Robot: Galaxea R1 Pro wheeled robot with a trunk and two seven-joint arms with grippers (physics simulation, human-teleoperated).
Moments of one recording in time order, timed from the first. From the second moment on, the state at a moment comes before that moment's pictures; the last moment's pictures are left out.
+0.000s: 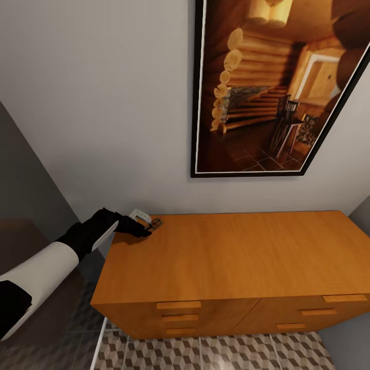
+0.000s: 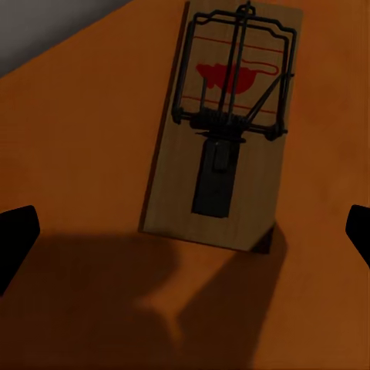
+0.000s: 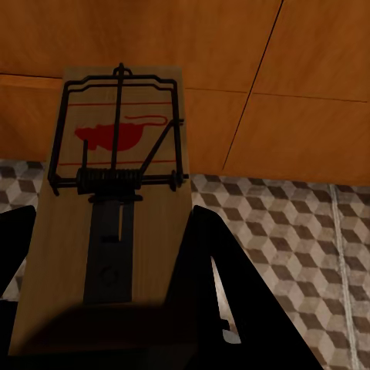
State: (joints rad) left arm -1.12 0.23 -0.72 -0.67 0.31 0.65 -0.41; right arm -0.08 0.07 0.42 -0.02 -0.10 -1.03 -0.26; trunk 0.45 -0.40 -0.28
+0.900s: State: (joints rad) left arm -1.12 0.23 -0.72 -0.67 0.31 0.65 -0.41; right arm -0.08 0.07 0.42 -0.02 -0.10 -1.03 -0.26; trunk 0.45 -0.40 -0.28
